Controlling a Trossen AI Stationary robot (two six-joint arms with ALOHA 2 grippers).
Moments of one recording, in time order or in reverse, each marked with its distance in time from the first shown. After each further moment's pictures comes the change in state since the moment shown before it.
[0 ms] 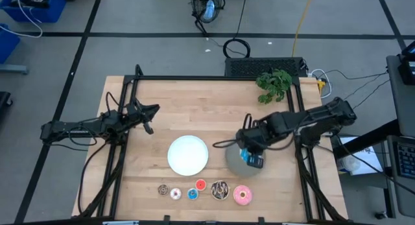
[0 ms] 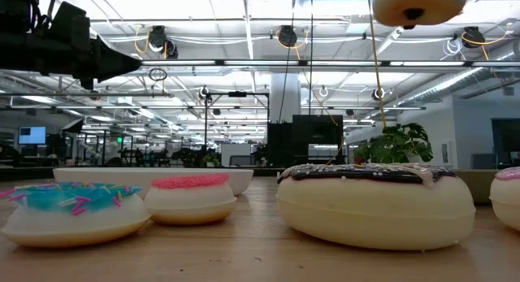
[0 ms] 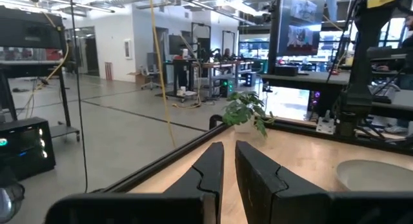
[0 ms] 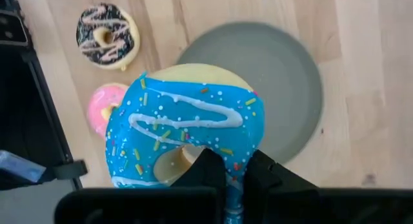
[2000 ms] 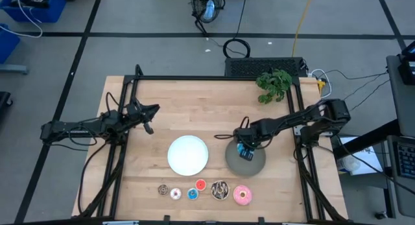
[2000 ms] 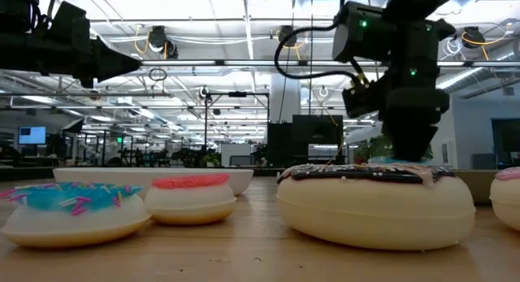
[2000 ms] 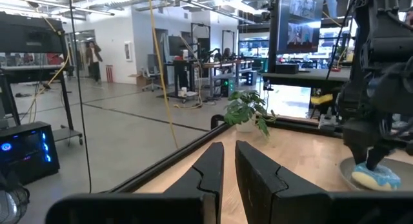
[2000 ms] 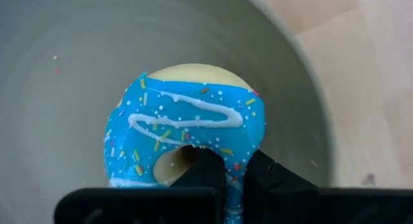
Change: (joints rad) left arm 0.000 0.000 0.000 0.000 0.000 0.027; right arm -0.174 0.062 -0.668 0.663 0.045 0.008
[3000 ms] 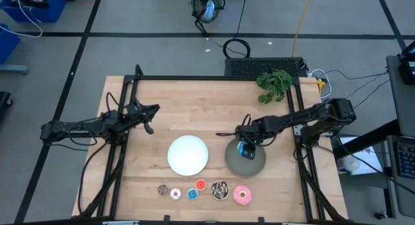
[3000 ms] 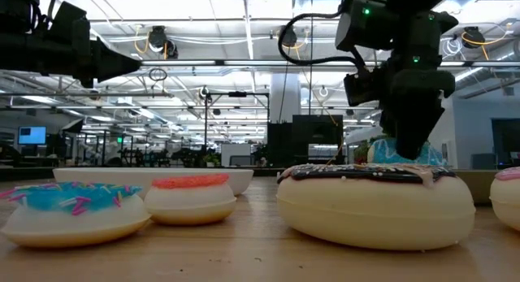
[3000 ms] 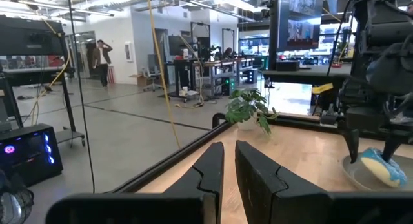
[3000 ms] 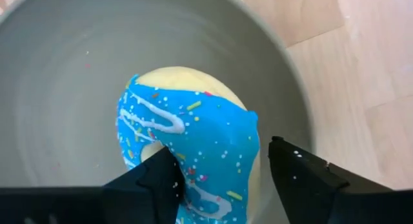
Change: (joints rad) left arm 0.000 0.000 0.000 -0.006 0.000 0.018; right arm -0.023 -0.077 -0.001 -0.017 -0.024 -0.074
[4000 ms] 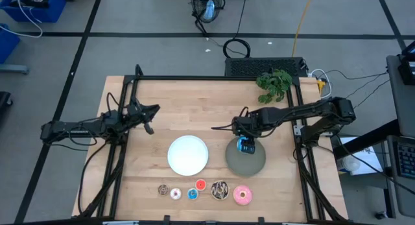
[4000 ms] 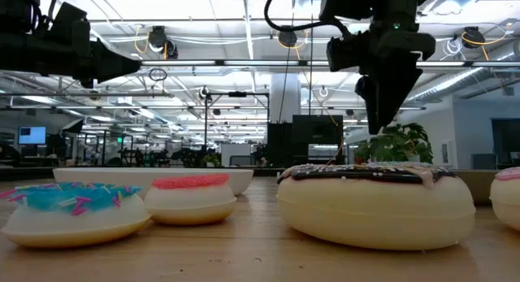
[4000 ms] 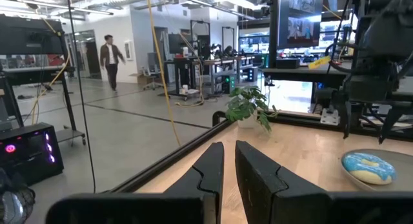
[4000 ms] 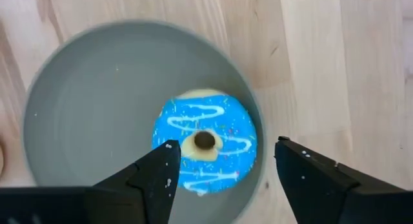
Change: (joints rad) left arm 0.000 0.000 0.000 -0.008 0.000 0.001; right arm -0.039 -0.001 0.231 -0.251 0.025 -0.207
